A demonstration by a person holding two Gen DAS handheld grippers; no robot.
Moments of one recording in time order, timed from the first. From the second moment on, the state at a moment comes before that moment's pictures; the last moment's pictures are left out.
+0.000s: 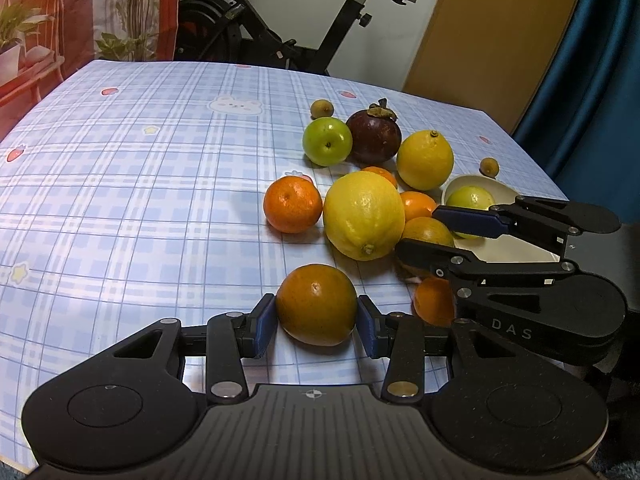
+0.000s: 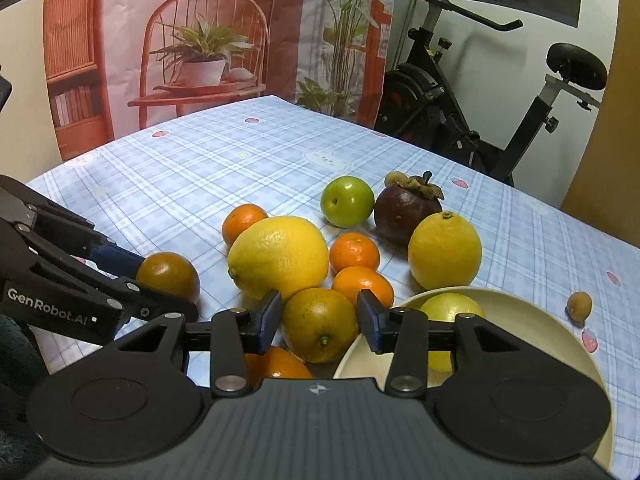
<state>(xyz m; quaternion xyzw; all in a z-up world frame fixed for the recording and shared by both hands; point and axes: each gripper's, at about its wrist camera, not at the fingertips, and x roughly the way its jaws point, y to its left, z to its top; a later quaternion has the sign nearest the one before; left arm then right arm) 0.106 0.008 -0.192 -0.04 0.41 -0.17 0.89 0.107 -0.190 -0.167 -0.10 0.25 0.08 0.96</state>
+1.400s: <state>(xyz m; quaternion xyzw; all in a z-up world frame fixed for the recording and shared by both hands) 0.092 0.001 -0.171 -0.01 0.35 -0.19 0.92 0.048 -0.214 -0.149 -0.02 0.17 0.05 0.98</state>
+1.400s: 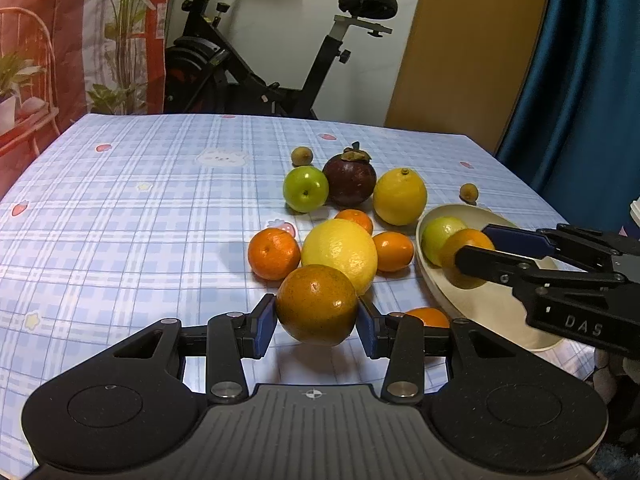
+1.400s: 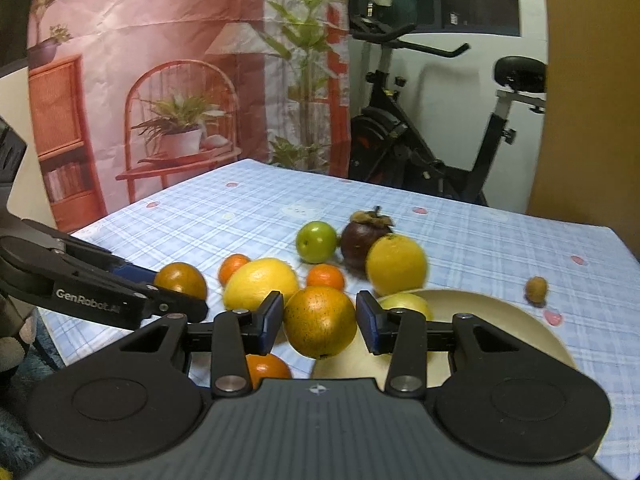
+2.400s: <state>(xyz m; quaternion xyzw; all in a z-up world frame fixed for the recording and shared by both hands) 0.120 -0.123 -0.179 0.14 0.33 -0.31 0.88 0.052 -0.318 -0.160 0.13 0.19 -0.08 0.97</state>
